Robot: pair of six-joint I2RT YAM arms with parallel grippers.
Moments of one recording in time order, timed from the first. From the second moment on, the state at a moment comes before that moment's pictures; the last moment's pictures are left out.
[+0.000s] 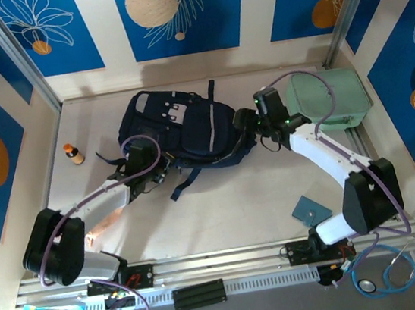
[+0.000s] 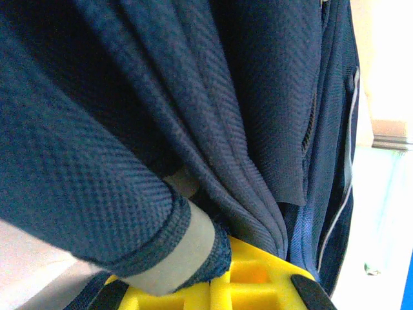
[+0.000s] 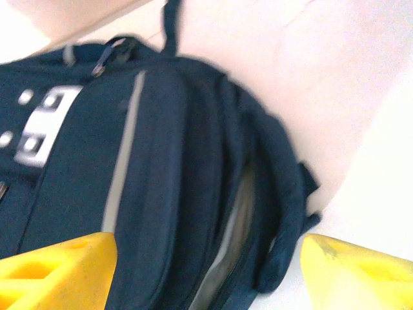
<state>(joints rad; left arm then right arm) -0.48 1.40 0.72 -0.01 0.07 -1.27 0.41 1.42 1.09 -0.42 0.05 0.62</state>
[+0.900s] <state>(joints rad) -0.53 1.46 0.96 -0.22 0.10 -1.34 0.86 1.67 1.08 -0.12 0.02 0.60</state>
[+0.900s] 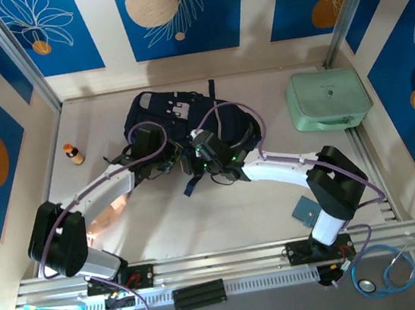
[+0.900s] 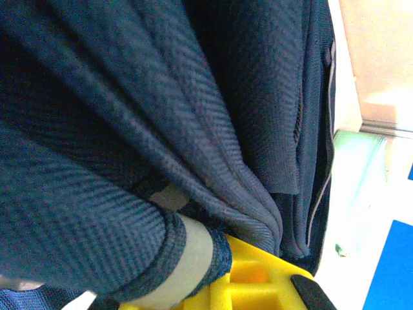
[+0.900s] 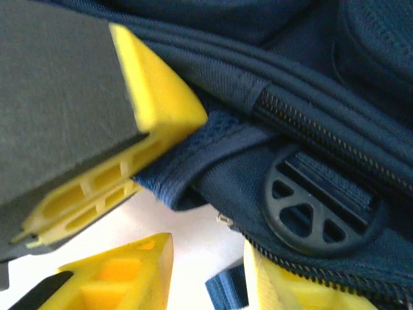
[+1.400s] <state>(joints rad) -0.53 1.48 0.96 -0.20 0.13 -1.37 0.85 1.71 1.10 -0.11 0.13 0.61</state>
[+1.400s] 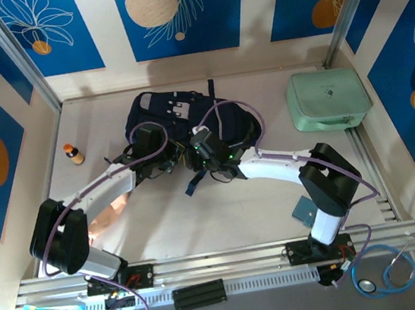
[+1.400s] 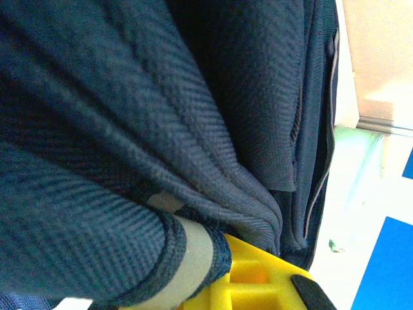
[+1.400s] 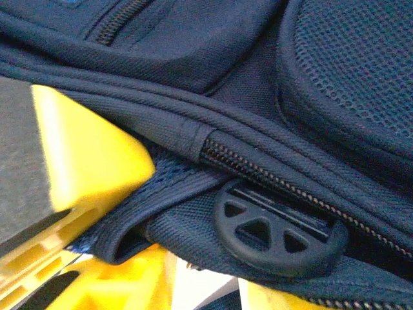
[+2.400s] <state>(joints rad) -0.53 1.49 0.96 -0.20 0.15 -1.35 0.79 1.54 0.90 -0.20 0.35 0.69</state>
